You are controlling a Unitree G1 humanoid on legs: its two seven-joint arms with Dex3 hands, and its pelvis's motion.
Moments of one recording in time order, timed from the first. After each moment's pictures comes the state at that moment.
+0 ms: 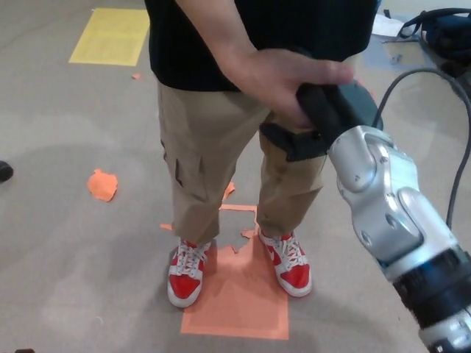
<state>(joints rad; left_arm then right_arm) -0.27 0.53 -0.18 1.31 0.30 -0.26 -0.14 -0.71 -0.15 0.35 0.24 -0.64 0.37 0.03</state>
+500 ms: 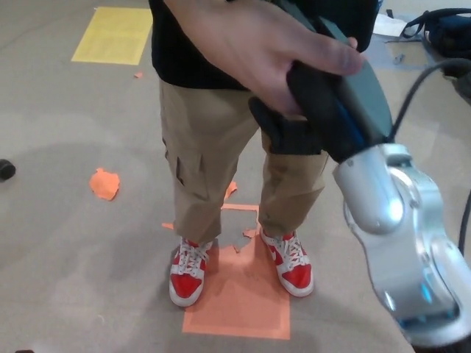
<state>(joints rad) -0.27 0.53 -0.17 1.31 0.30 -0.26 -0.14 -0.53 -0.16 0.40 -0.35 -0.71 0.38 0.05</state>
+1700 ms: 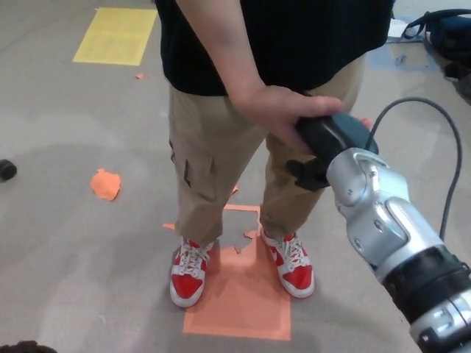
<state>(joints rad) -0.29 0.53 -0.16 1.31 0.29 -0.28 -0.15 -0.79 -0.11 0.33 0.64 -0.66 0.29 0.04</state>
